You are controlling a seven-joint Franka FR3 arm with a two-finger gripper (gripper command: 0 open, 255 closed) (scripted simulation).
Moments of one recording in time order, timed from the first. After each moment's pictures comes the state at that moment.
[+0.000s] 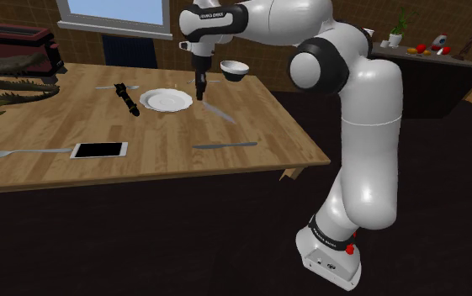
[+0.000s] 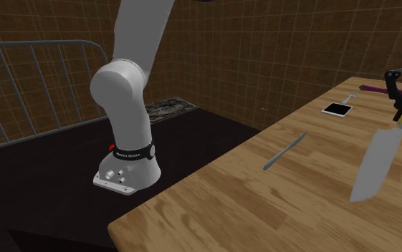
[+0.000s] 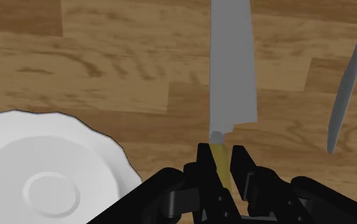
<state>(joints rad) 0.26 0.44 -0.46 -1.44 0.25 1.78 -1.16</state>
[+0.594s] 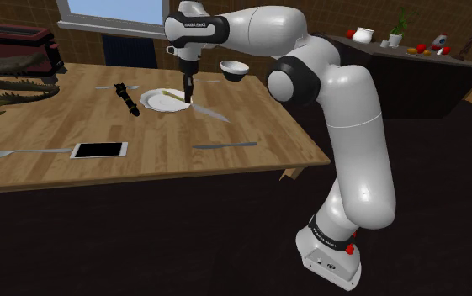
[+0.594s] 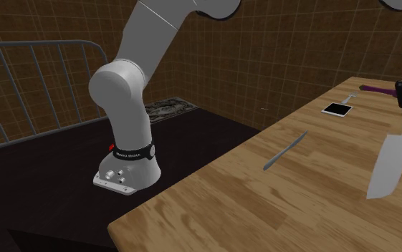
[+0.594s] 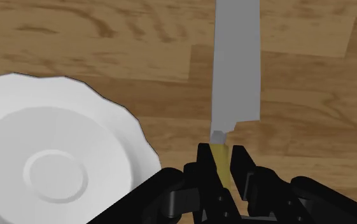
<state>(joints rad) 0.23 0.61 -0.43 -1.23 0.30 1.74 -1.13</state>
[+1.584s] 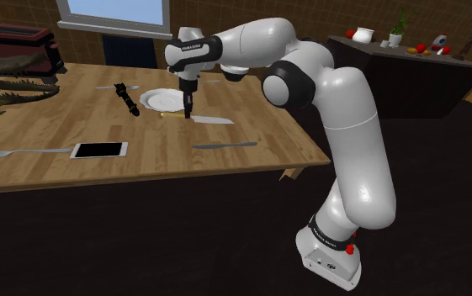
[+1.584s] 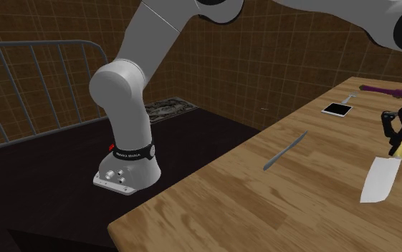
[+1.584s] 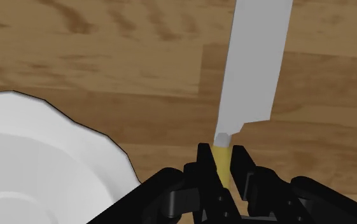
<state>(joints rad) 0.24 0.65 -0.41 -1.36 0.32 1.90 -1.16</state>
